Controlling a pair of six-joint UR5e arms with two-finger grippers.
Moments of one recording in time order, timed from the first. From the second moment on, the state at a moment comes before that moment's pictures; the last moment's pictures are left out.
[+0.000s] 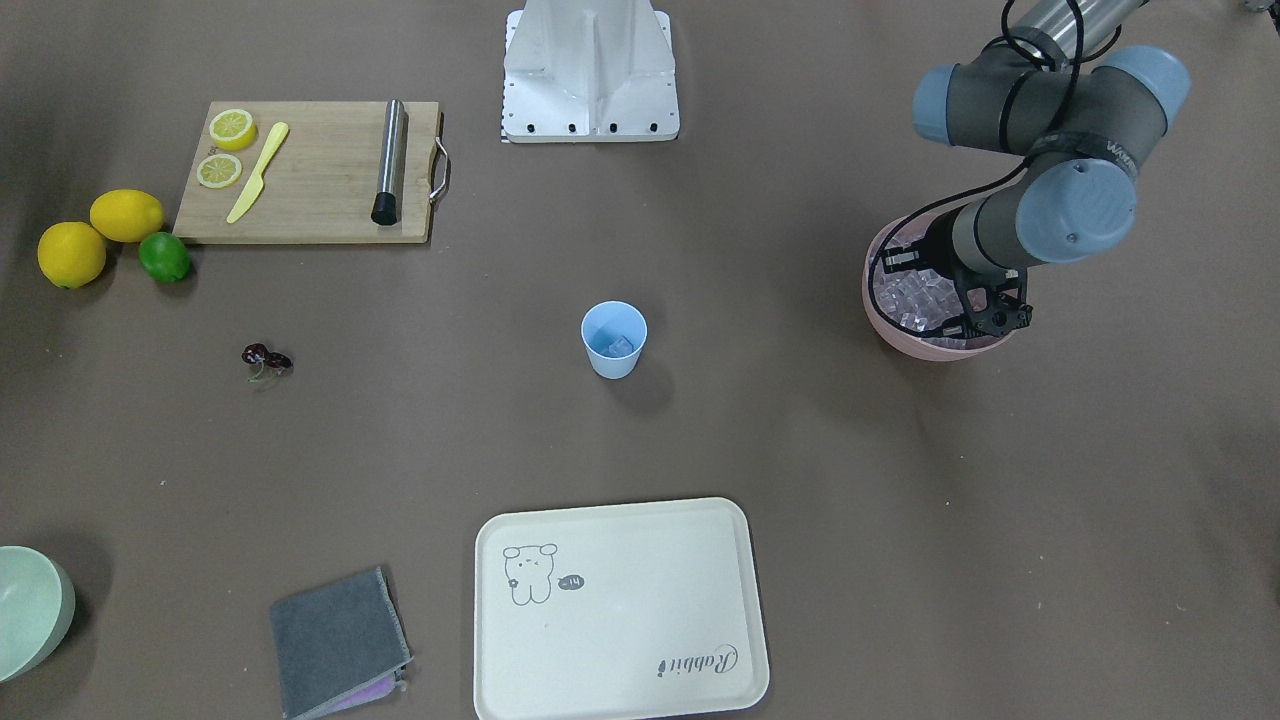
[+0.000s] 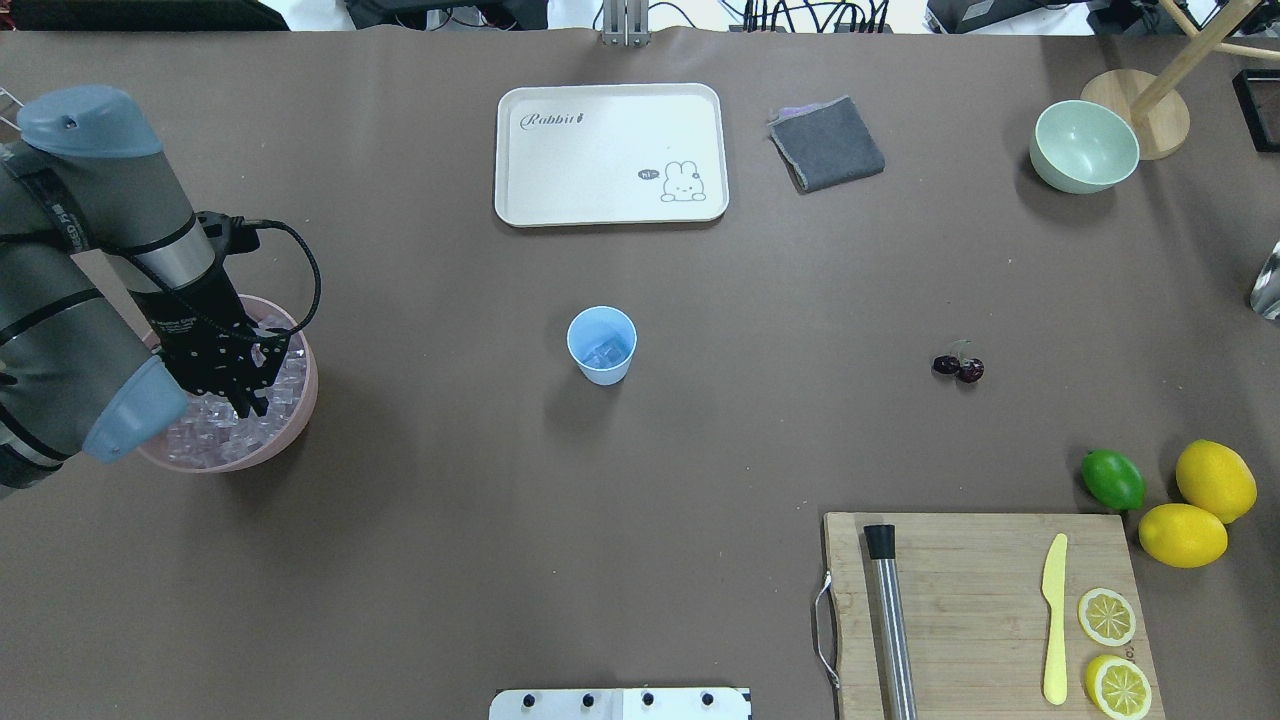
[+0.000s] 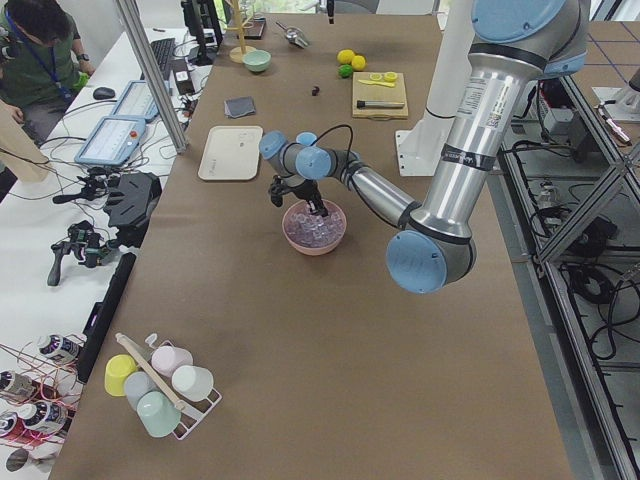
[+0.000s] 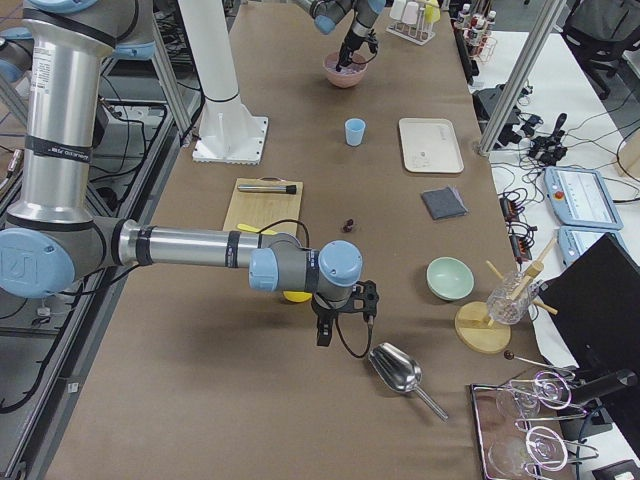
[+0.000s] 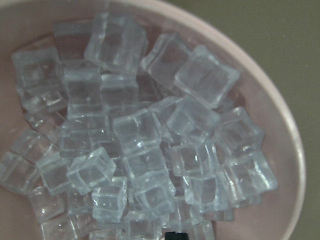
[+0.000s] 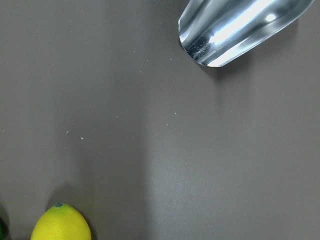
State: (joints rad) left arm -0.86 -1.90 -1.75 -1.26 -2.46 -0.79; right arm 1.46 -1.75 1.71 -1.54 2.39 0.07
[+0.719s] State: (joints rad) left arm -0.84 -1.88 -1.80 -1.22 -2.45 -0.78; right arm 1.46 -1.75 1.71 -1.54 2.39 0.07
